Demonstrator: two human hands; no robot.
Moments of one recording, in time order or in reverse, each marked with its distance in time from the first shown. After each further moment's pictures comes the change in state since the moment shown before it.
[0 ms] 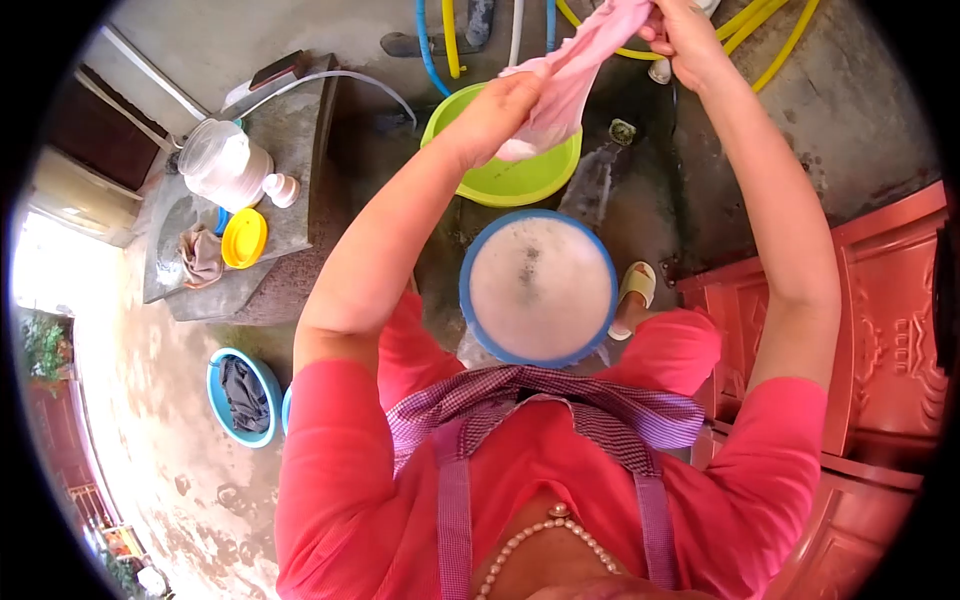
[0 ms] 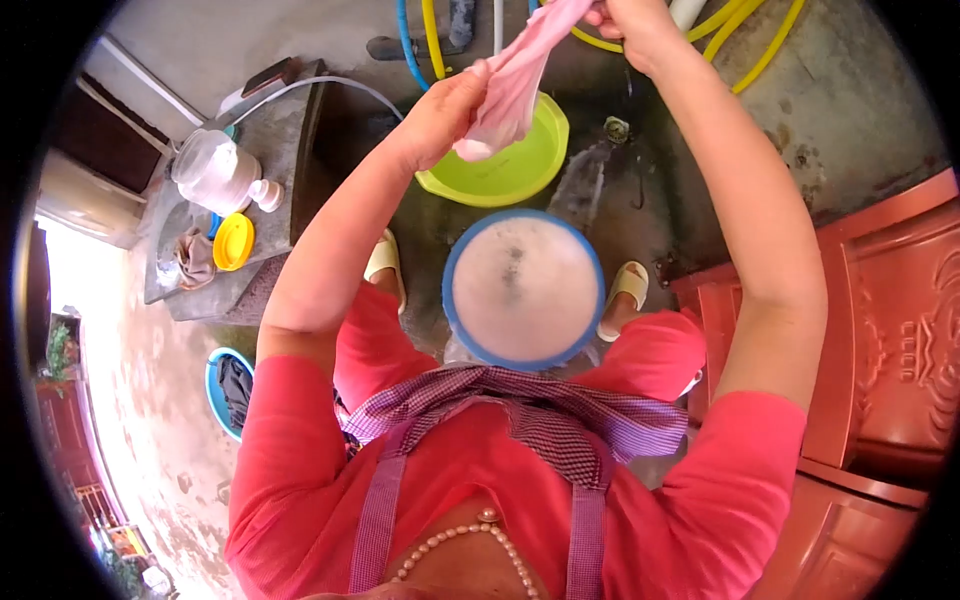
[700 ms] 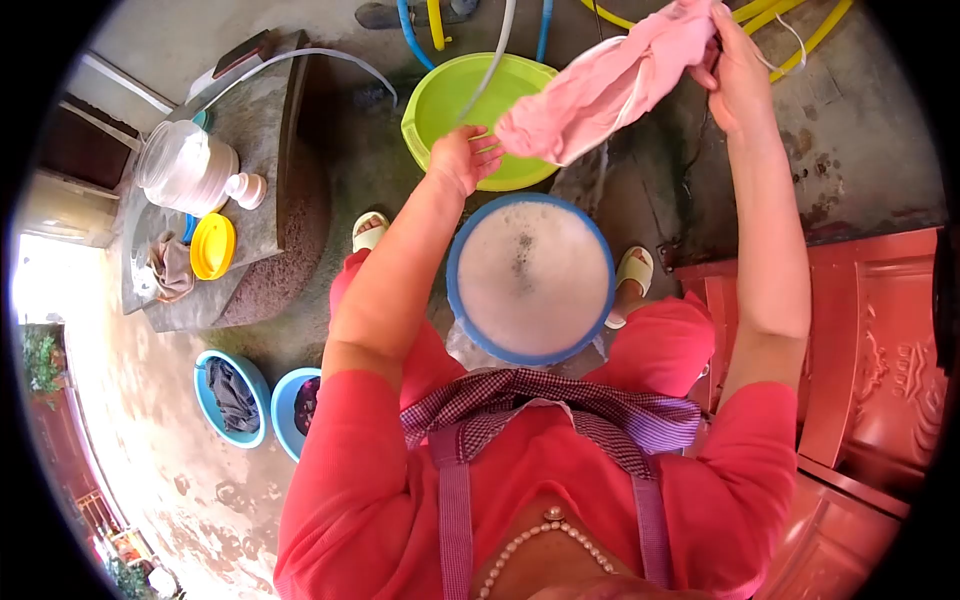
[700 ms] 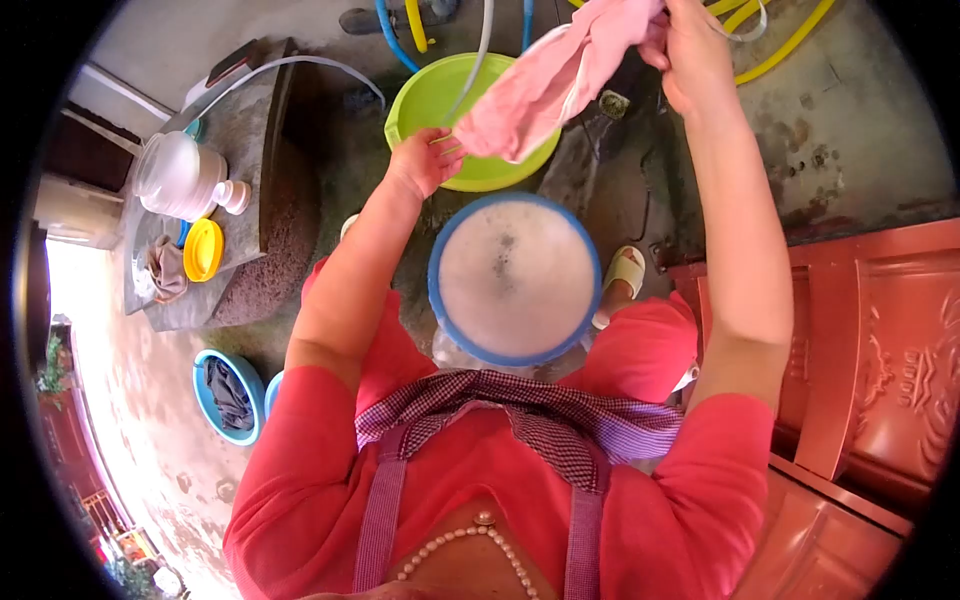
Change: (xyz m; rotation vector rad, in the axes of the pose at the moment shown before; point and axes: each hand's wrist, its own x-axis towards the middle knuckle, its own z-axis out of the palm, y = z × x) left_hand 0.000 -0.152 -0.049 -0.625 0.578 -0.586; right_hand -0.021 0.043 -0.027 0.122 0.208 -0.044
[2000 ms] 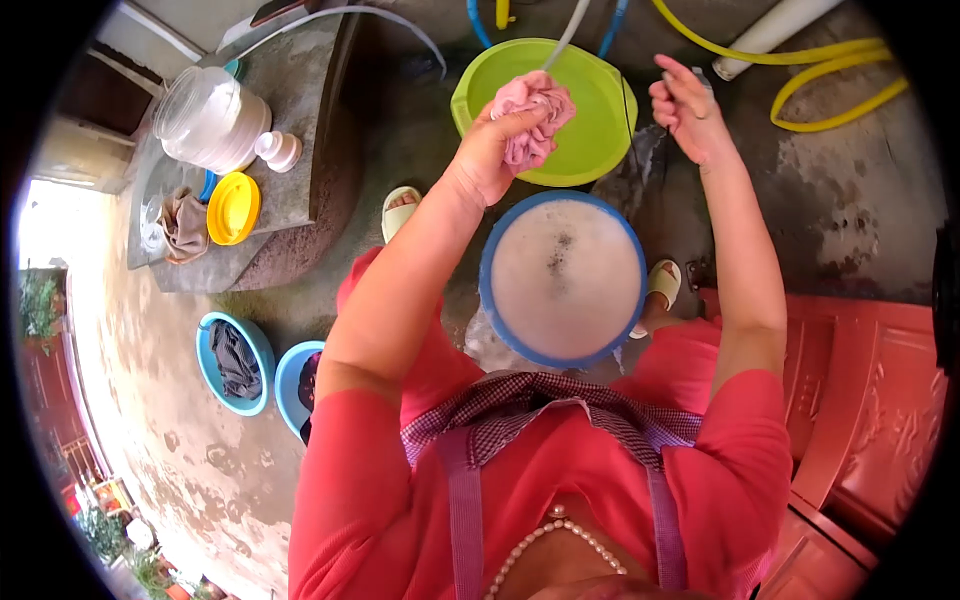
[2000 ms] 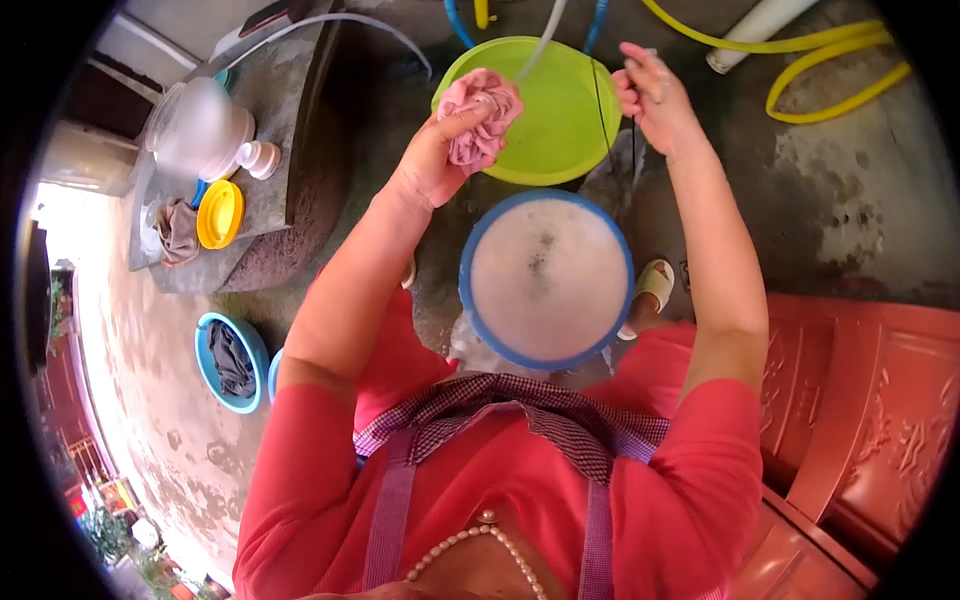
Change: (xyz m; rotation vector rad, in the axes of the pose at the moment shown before) left_hand -0.072 0.045 -0.017 0.001 -0.460 0.260; right_hand 0.023 0.165 0.012 0.169 -0.415 0.439
